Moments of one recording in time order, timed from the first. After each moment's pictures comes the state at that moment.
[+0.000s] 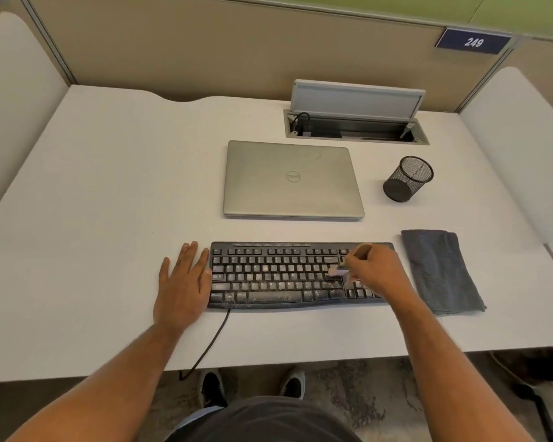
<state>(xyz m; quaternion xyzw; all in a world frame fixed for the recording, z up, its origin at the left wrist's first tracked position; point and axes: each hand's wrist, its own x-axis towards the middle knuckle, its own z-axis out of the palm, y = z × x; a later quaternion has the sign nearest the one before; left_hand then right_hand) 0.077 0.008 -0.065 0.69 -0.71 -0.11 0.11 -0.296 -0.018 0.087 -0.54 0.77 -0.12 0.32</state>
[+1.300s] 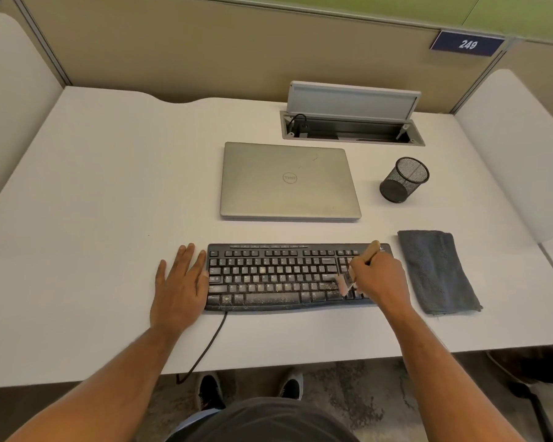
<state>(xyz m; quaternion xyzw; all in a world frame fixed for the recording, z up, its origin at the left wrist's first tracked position) 0.077 0.007 -0.066 0.69 -0.71 -0.11 0.11 -0.301 -0.008 0.067 -0.51 0.82 -0.15 0.22</state>
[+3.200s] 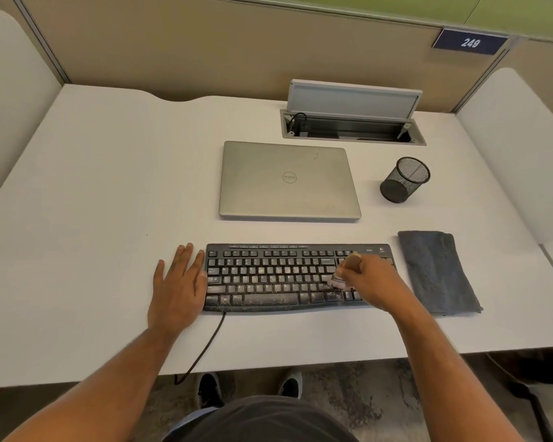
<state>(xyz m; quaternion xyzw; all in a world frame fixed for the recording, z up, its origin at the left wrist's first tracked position) 0.076 0.006 -0.065 0.70 -0.70 -0.11 0.10 -0.297 -0.008 0.092 -0.61 0.72 -0.03 0.34</state>
